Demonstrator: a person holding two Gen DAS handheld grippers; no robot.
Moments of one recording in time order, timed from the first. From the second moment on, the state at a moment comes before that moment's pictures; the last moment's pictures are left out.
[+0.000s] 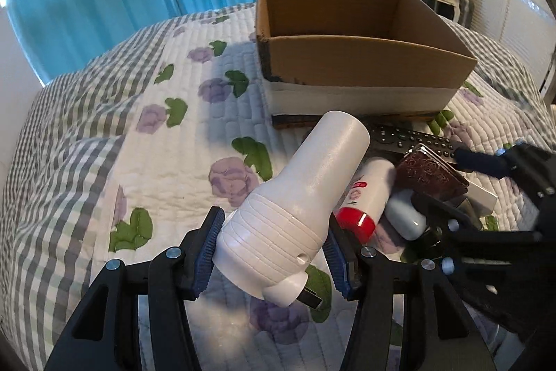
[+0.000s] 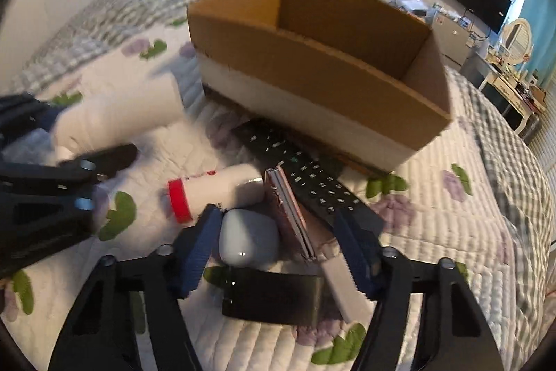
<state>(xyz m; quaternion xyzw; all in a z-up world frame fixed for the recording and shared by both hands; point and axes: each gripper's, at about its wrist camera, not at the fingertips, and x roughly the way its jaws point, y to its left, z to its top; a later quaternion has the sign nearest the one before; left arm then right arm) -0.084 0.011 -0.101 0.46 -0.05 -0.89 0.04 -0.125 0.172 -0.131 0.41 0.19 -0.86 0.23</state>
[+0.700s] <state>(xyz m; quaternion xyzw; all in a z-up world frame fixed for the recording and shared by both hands) -0.123 0.013 -0.020 0.39 -0.04 -0.92 0.00 -0.125 0.201 0.011 0.29 0.11 -0.91 0.26</state>
